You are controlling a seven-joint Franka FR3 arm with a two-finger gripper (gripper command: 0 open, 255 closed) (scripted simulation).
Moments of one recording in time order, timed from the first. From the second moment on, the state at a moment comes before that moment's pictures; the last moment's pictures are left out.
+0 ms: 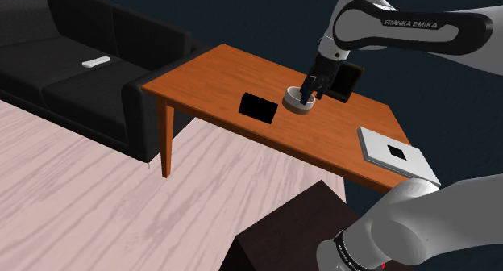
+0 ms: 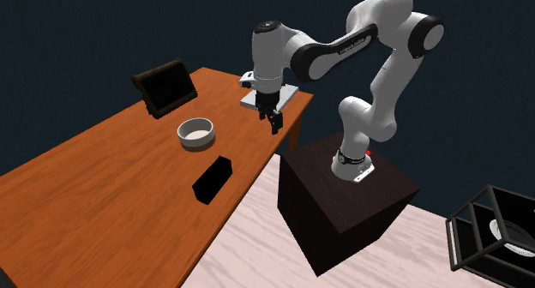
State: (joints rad) arm 0.04 -0.44 -0.18 -2.26 -0.13 1.79 -0.14
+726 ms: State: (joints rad) arm 0.07 -0.02 -0.25 -2.03 -0.03 2.00 -0.40
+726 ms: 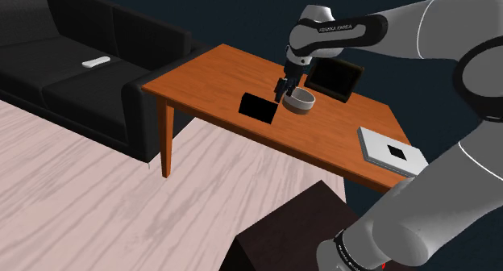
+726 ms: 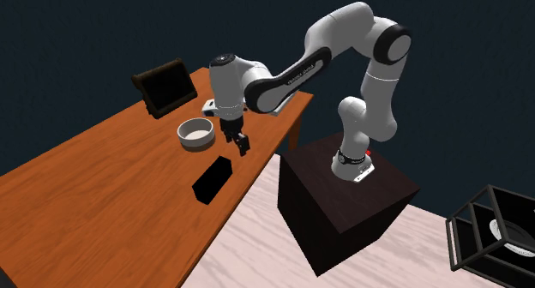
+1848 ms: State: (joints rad) arm 0.04 0.39 -0.22 -1.74 0.10 2.12 -0.62
